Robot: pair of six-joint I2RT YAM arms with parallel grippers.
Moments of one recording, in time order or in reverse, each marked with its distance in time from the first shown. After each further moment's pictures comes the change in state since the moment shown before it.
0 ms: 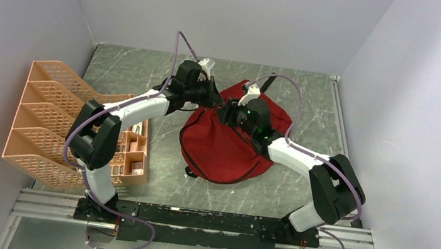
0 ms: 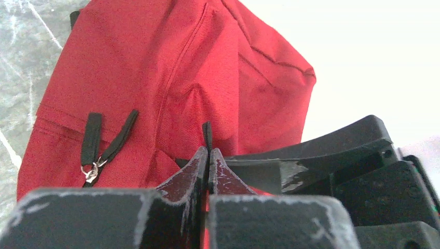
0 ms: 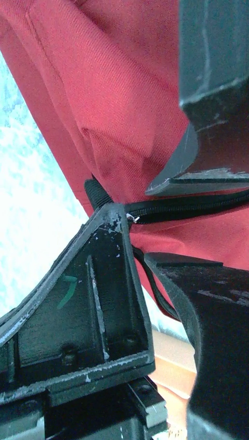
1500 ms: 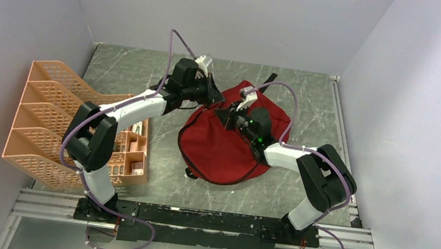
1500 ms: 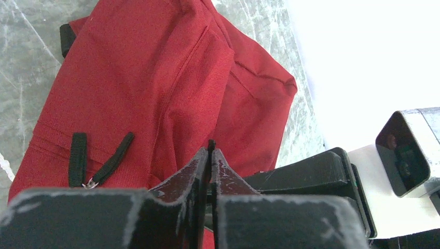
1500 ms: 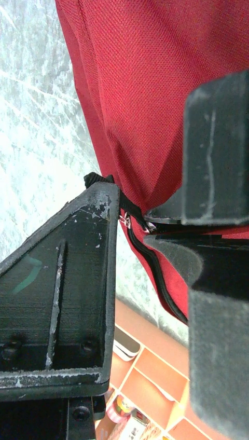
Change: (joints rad) left arm 0.006 -0.029 -0.025 0.058 0.027 -0.062; right arm -0.012 0.122 -0.112 0.426 -0.150 -0.072
